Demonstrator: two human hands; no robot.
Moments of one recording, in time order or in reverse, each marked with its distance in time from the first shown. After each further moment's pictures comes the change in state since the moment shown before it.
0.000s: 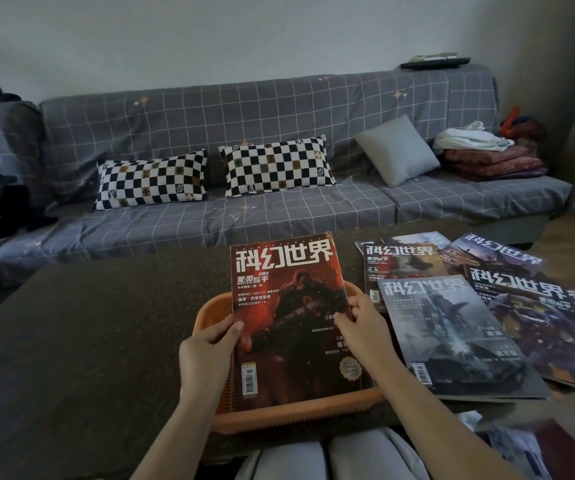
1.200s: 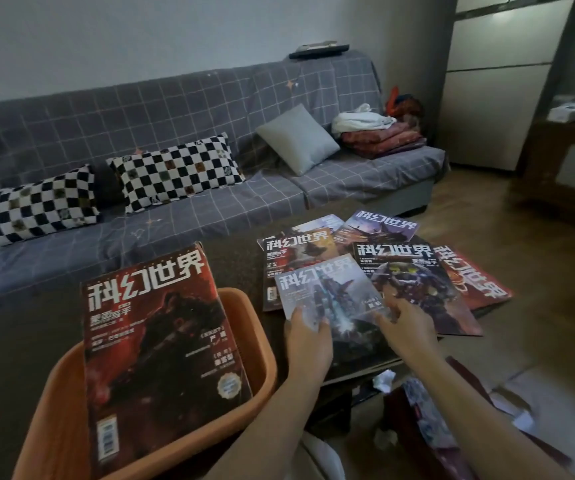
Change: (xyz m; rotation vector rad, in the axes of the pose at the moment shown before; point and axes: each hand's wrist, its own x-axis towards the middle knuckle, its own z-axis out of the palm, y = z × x) left_hand -0.104 0.034 0.266 0.182 -0.534 0.009; right_hand -0.005 0.122 -0.192 -0.337 0.312 0.265
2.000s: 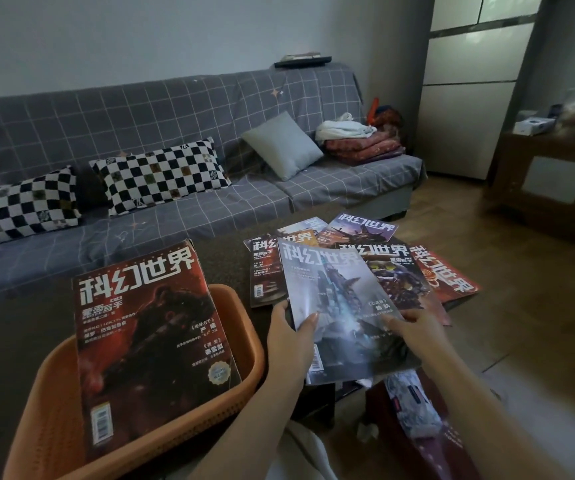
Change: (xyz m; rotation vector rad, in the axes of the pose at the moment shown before) left_hand -0.029 -0.001 -0.016 -0.207 -0.003 0.100; right_hand -0.029 0.019 -0.040 0.398 -0.078 0.199
